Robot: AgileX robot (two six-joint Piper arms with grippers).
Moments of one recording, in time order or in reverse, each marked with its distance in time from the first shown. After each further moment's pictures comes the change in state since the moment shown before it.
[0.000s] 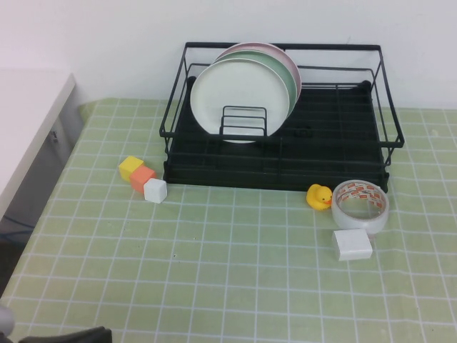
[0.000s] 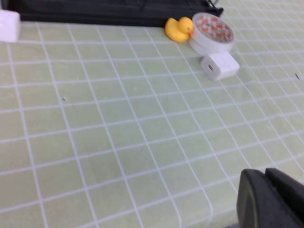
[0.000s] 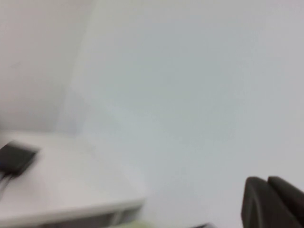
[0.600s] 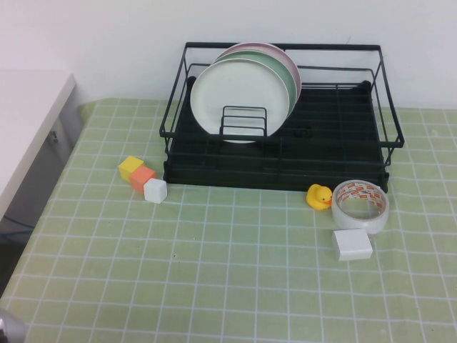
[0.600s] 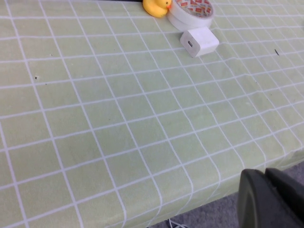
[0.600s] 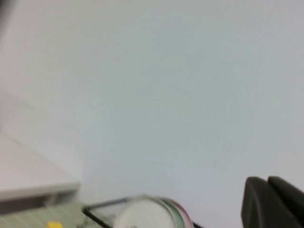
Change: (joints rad) right arm 0.000 -0.439 0.390 -0.153 -0.224 0.086; left arm -0.002 0.000 0.000 0.000 0.088 0.000
